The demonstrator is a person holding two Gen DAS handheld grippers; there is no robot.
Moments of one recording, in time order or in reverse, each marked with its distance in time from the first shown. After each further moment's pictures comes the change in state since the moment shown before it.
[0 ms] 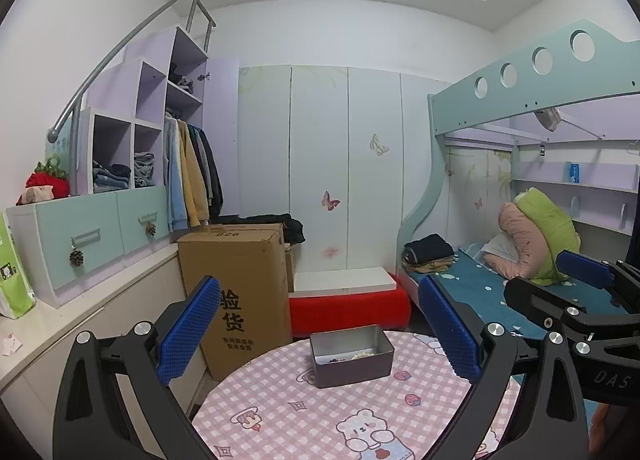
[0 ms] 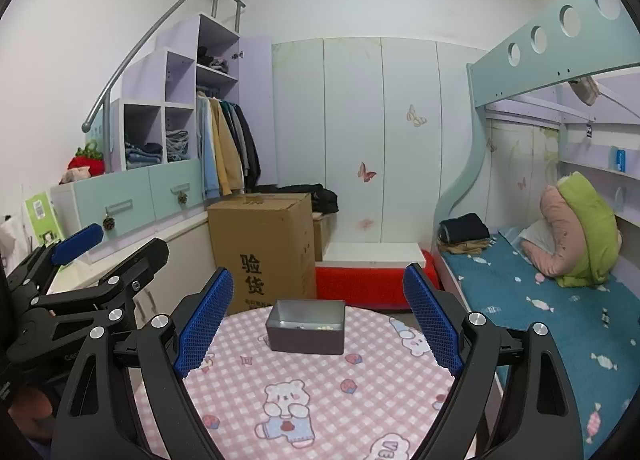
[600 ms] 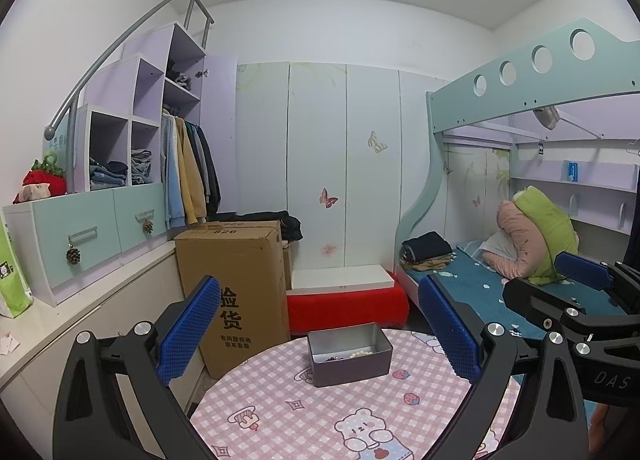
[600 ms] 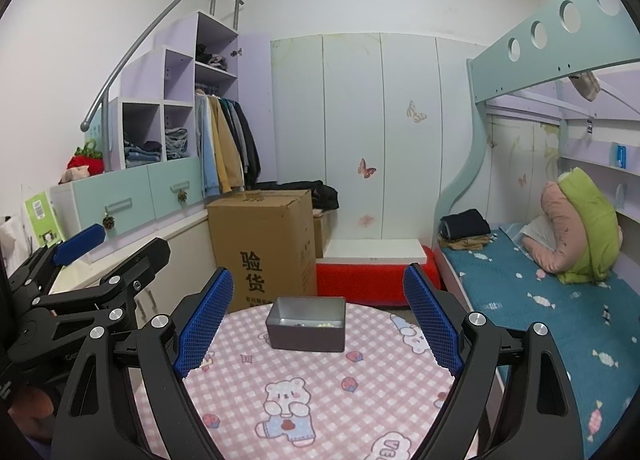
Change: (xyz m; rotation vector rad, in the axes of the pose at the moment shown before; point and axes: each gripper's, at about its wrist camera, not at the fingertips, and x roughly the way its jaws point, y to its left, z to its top) left arm 0.005 0.001 -0.002 0.000 0.007 -0.003; right arm 0.005 -0.001 -0.005 0.004 0.008 0.001
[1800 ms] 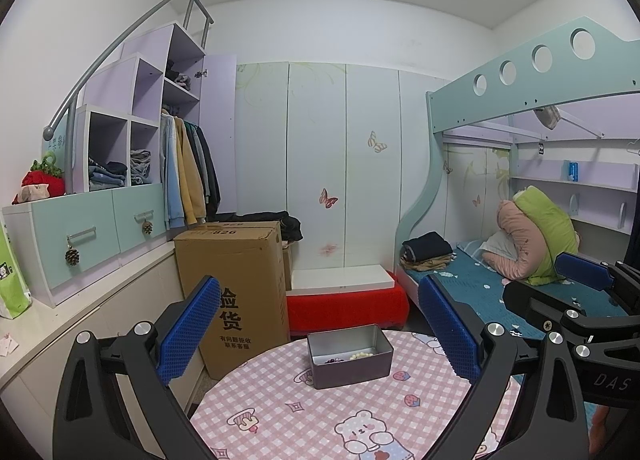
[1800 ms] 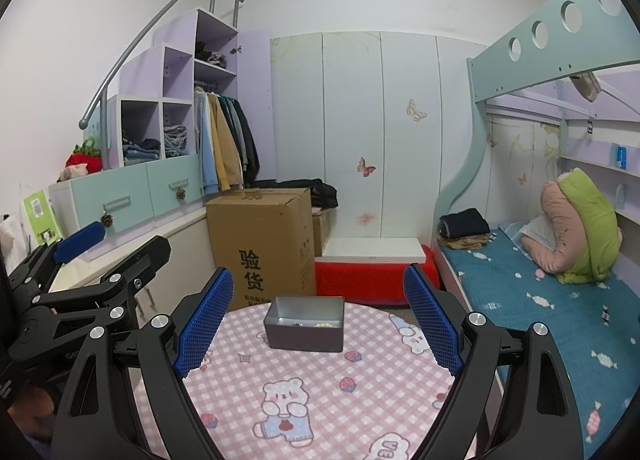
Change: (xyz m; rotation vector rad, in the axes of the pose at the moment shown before) left arm 0.004 -0.001 0.000 0.004 0.003 -0.001; right arm 0.004 0.000 -0.004 0.002 0.006 -0.001
